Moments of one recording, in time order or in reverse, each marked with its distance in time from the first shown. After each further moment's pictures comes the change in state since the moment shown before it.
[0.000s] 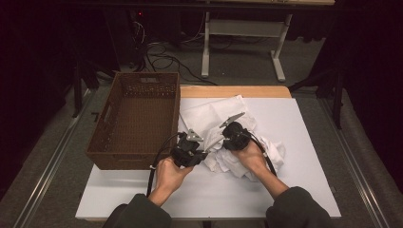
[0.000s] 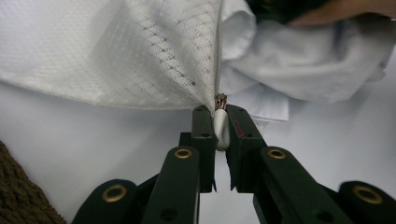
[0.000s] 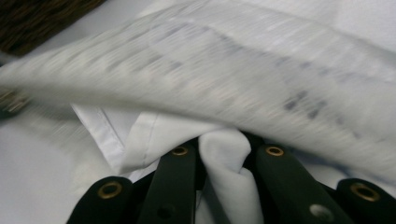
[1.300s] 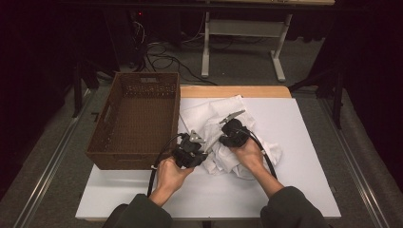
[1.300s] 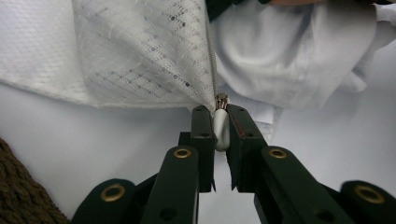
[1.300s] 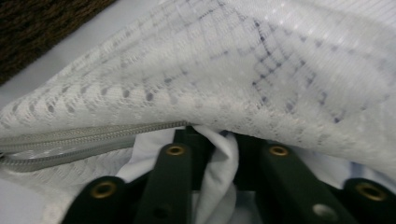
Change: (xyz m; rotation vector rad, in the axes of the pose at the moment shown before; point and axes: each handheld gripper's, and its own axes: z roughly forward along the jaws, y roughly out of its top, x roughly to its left) left arm 0.001 -0.002 0.008 0.031 0.023 0.005; right arm -0.003 0.003 0.006 -0.027 -0.011 0.068
